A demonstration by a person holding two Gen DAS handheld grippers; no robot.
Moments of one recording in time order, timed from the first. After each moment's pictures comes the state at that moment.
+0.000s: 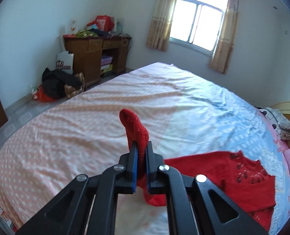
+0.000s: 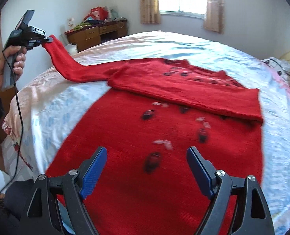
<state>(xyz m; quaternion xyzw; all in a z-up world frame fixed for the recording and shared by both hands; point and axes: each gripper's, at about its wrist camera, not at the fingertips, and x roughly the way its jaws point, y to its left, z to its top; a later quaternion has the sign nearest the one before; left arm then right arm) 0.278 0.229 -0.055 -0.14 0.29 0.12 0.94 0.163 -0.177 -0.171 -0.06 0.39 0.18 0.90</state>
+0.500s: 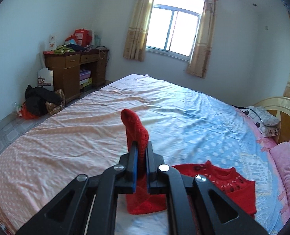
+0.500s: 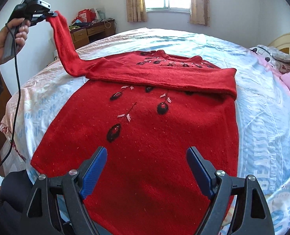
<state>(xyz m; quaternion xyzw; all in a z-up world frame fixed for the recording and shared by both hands) 0.302 0.147 -0.004 -0.12 0.26 0.06 0.96 0.148 -0.236 -0.181 -0.04 0.40 0.15 0.90</state>
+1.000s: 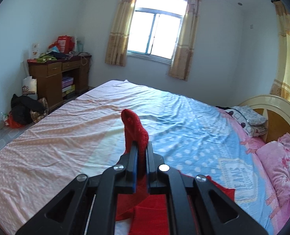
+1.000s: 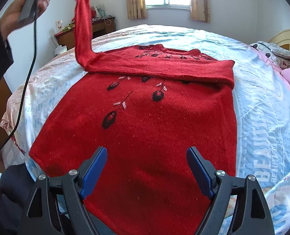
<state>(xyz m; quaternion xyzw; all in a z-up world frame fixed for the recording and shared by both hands) 0.326 0.067 0.030 -0.11 0.24 0.01 0.96 0.139 -0.247 -0.194 -0.04 0.41 0.16 0.90</state>
